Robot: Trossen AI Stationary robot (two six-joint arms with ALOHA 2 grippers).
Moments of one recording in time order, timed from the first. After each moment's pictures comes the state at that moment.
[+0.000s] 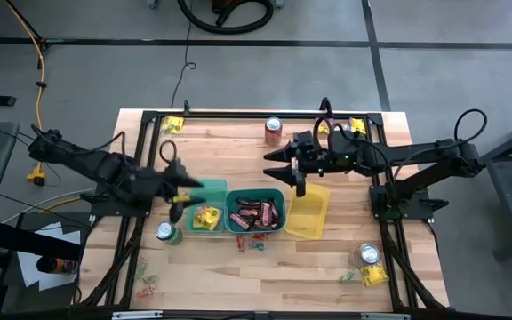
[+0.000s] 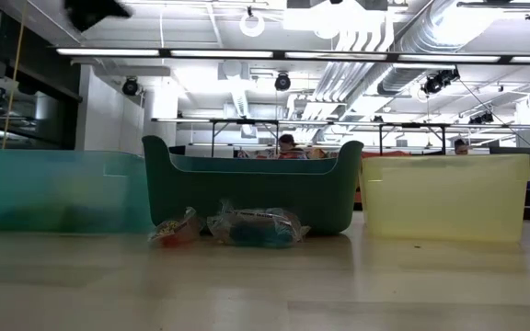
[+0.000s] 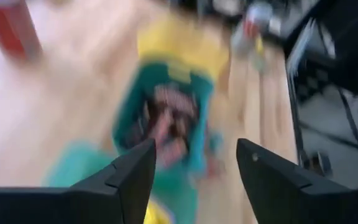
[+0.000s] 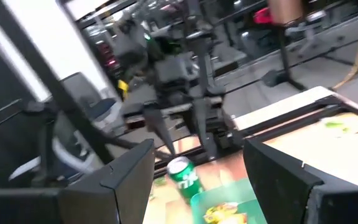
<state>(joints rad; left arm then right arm) -0.38 0.86 0.89 -0.60 -0.37 -0.54 0.04 1.29 1.14 0.09 0.01 0.40</state>
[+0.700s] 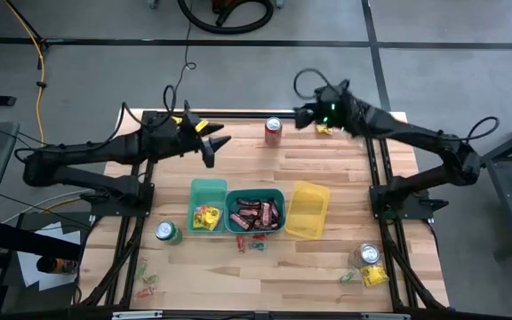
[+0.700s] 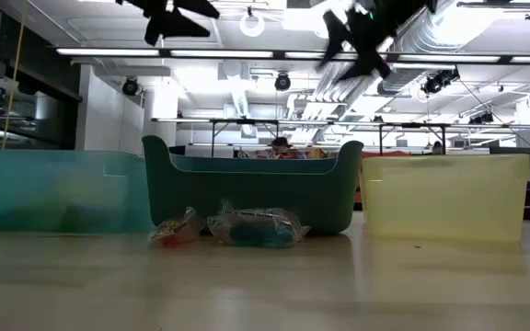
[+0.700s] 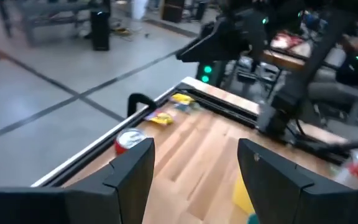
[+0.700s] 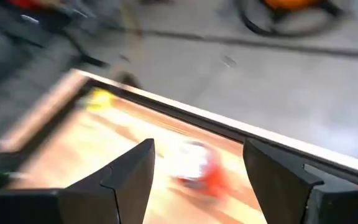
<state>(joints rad) 0.19 1.00 0.89 -0.12 -0.27 -0.24 -0.48 1.30 1.14 -0.36 0.25 0.52</state>
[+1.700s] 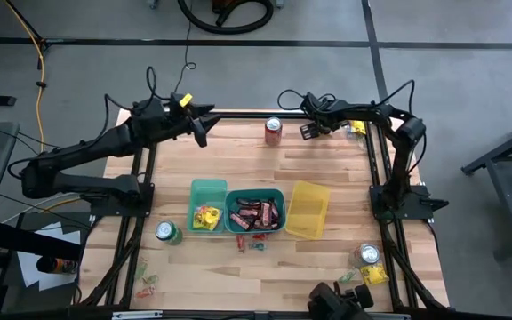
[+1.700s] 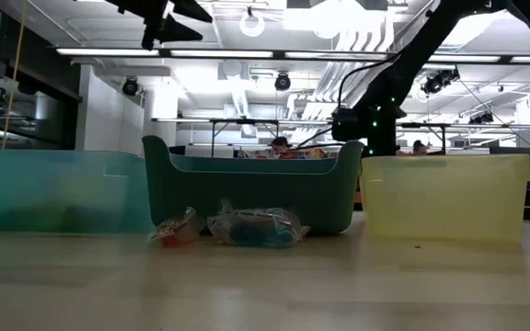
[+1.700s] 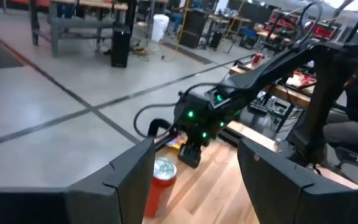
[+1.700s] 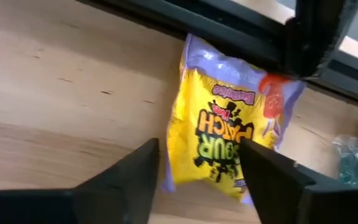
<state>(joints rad) 0.42 0.96 0.89 -0.06 -0.12 -0.26 -0.80 1.90 1.14 -0.60 0.33 0.42</state>
